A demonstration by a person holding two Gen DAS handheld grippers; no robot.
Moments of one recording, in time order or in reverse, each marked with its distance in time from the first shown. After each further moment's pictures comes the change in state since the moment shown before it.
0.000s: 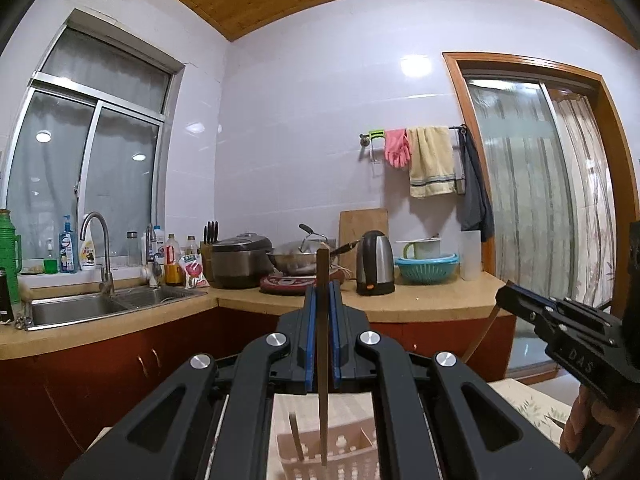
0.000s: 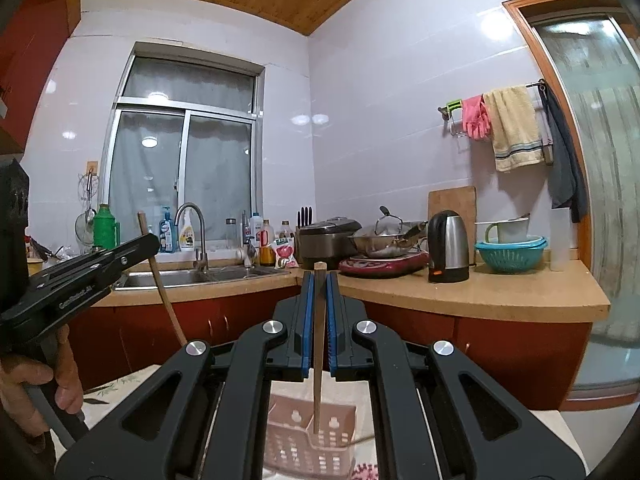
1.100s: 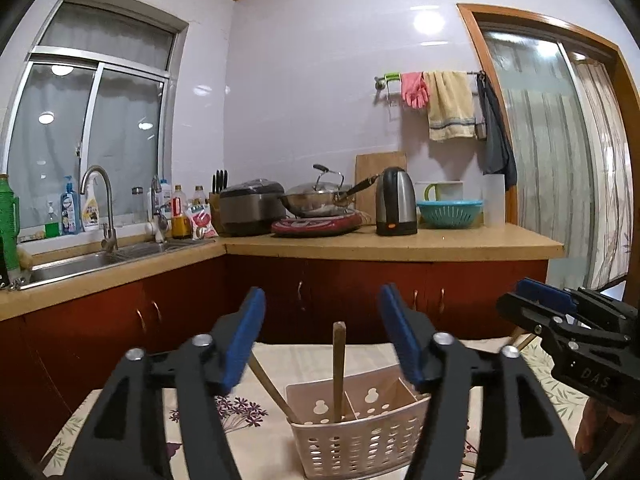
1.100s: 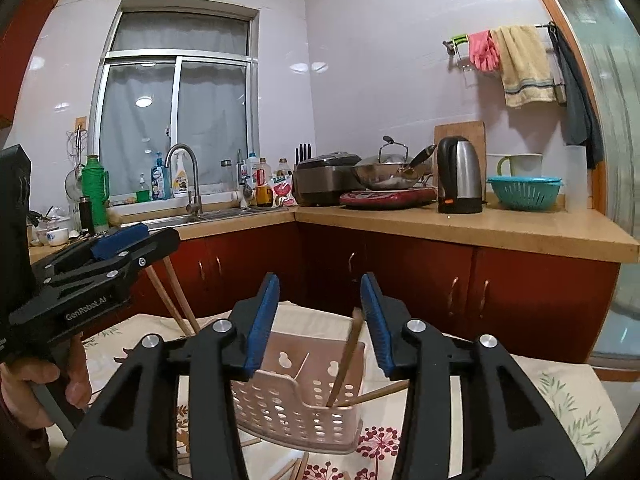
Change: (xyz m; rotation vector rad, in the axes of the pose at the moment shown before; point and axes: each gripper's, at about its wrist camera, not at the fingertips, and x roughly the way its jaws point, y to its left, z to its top) left arm 0.047 0.010 -0.077 0.007 0.148 0.047; right arm 0.048 0.001 -0.080 0.014 0.191 -0.002
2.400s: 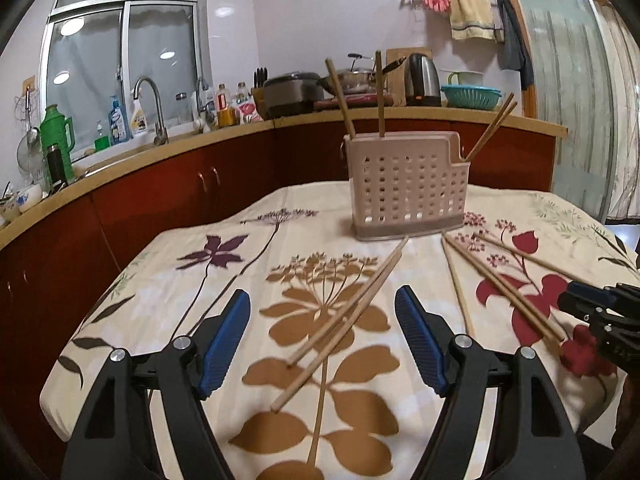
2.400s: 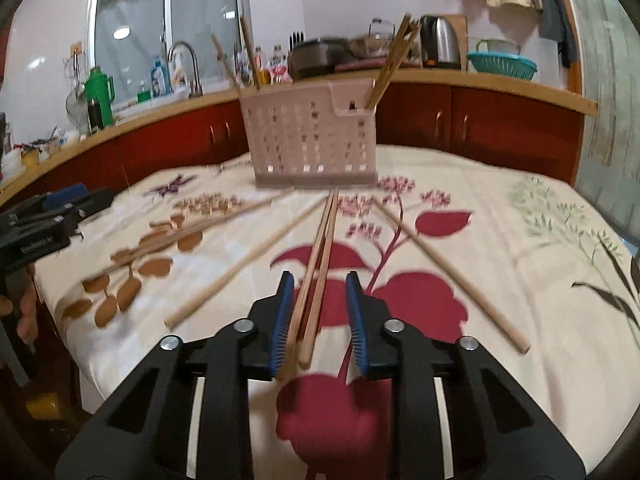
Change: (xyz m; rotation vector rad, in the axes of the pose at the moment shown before) left arm -0.137 0.020 -0.153 0.017 0.382 0.135; right arm -0.116 0.050 -0.187 0.047 0.416 -0.039
